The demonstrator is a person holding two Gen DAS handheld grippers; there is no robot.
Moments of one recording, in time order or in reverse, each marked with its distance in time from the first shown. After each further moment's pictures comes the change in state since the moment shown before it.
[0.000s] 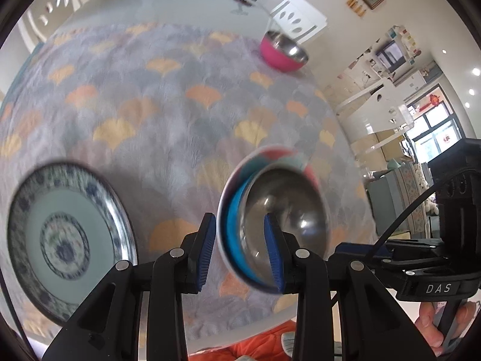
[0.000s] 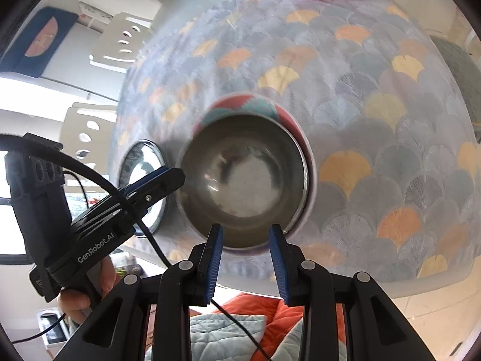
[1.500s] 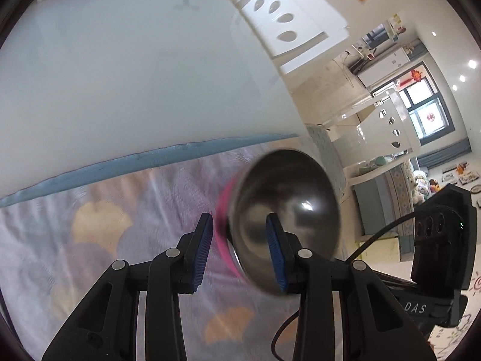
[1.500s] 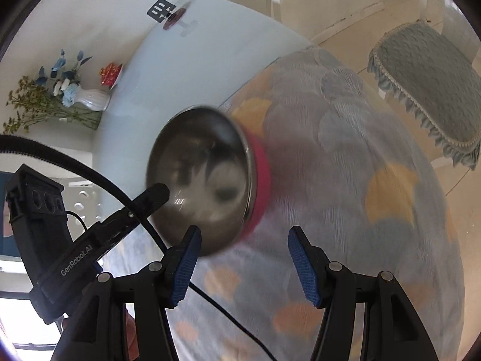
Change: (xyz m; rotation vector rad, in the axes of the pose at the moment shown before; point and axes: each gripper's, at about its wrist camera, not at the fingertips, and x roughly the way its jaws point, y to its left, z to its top) left arm 0.246 -0.046 0.339 0.089 0.170 -0.129; right arm -0.007 -0.169 0.325 0.427 -0.255 0.012
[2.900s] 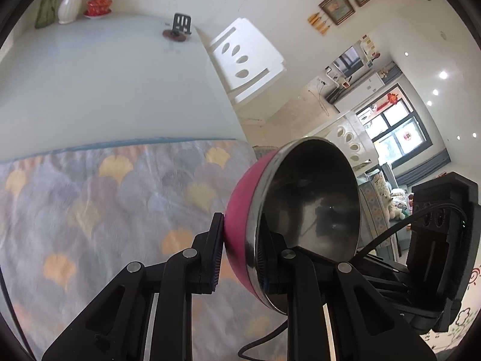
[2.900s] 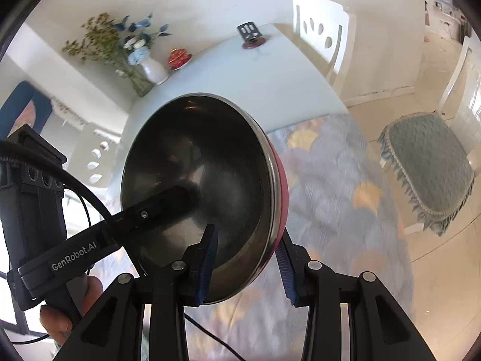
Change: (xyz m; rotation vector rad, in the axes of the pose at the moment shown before) left arm -0.154 -0.053 -0.117 0.016 -0.197 -0.087; right arm -0.114 0.086 -0.103 -0.359 -0.125 -0.056
